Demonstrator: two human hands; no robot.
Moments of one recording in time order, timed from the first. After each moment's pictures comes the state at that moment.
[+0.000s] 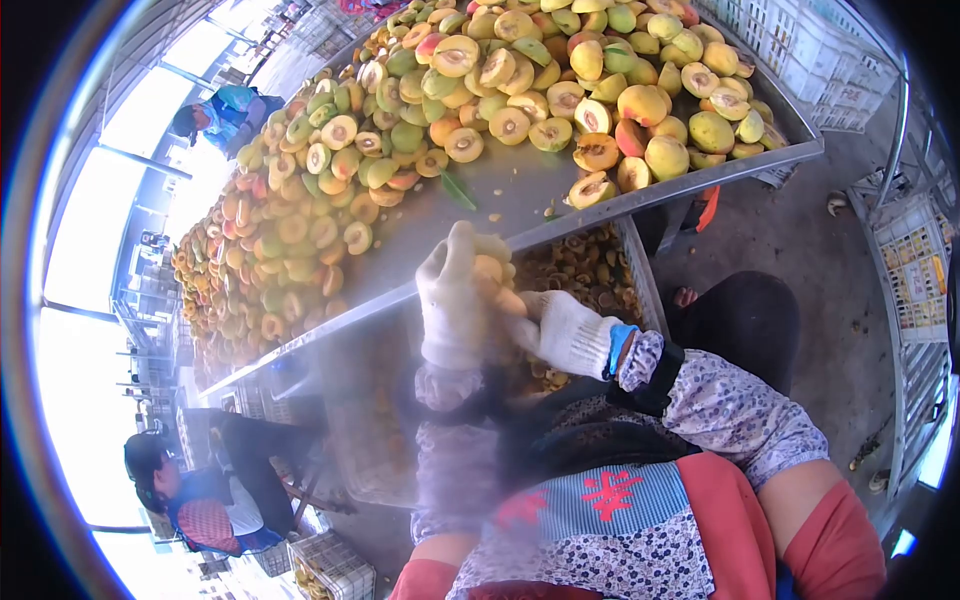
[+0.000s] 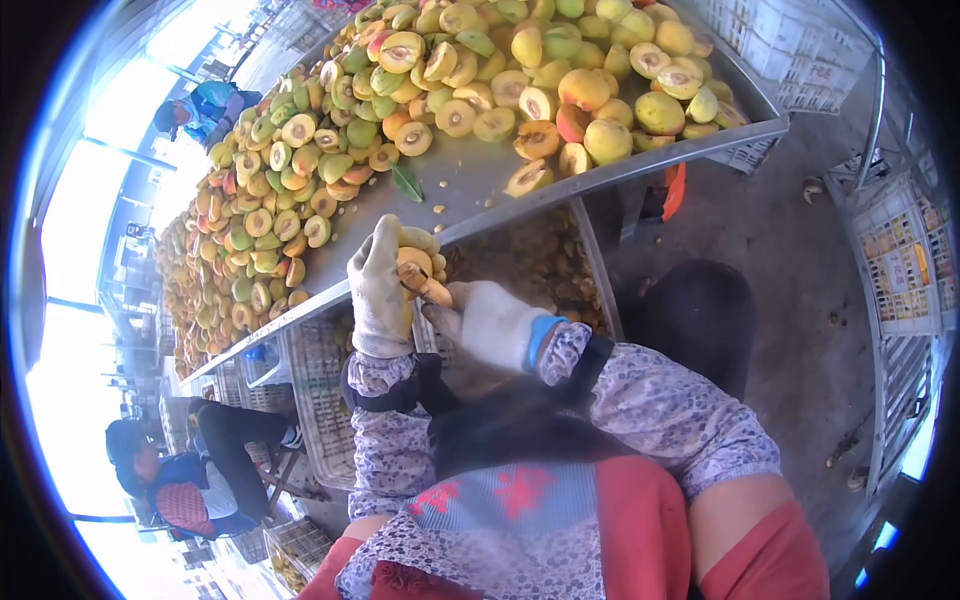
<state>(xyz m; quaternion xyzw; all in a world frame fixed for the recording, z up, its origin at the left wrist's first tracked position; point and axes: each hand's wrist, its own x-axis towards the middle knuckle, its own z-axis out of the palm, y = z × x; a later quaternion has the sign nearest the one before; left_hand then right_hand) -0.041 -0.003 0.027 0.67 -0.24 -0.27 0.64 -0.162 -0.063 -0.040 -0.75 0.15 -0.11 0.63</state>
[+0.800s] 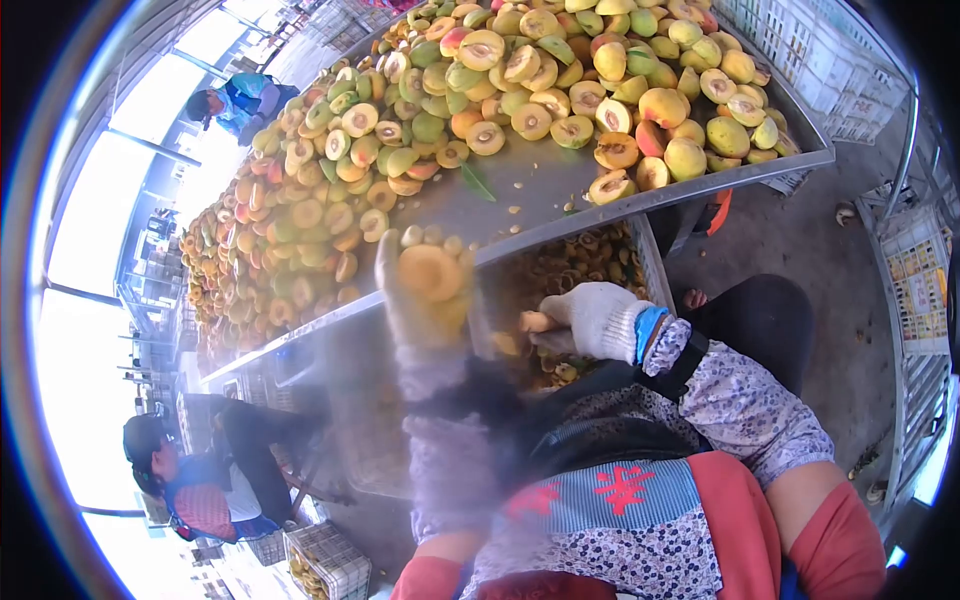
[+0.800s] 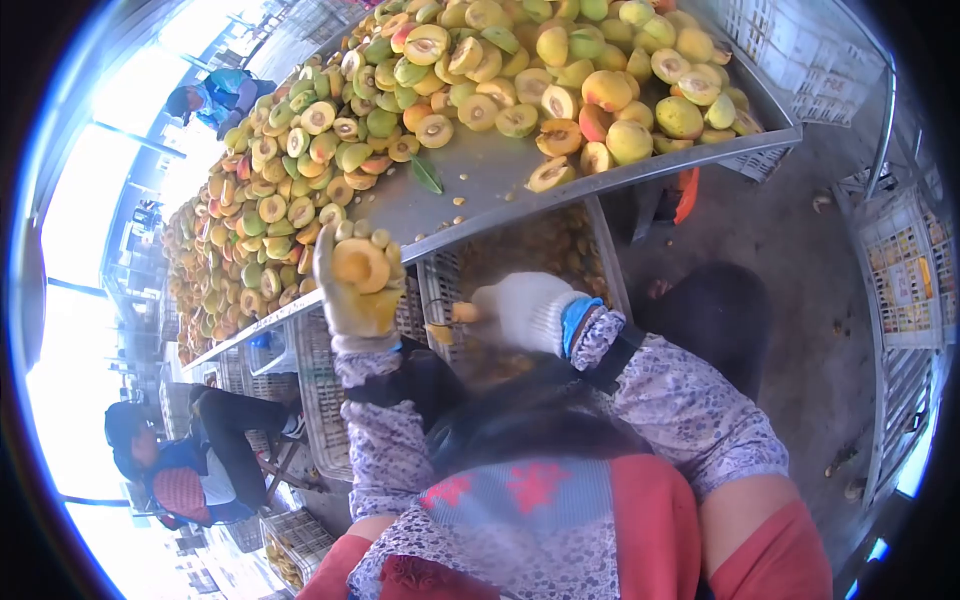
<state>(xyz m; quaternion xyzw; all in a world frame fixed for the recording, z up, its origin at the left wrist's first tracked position) -0.005 0.035 0.038 0.32 -0.08 -0.39 0.86 -0.173 -0.088 -0.008 -0.92 0.11 0.07 0.38</state>
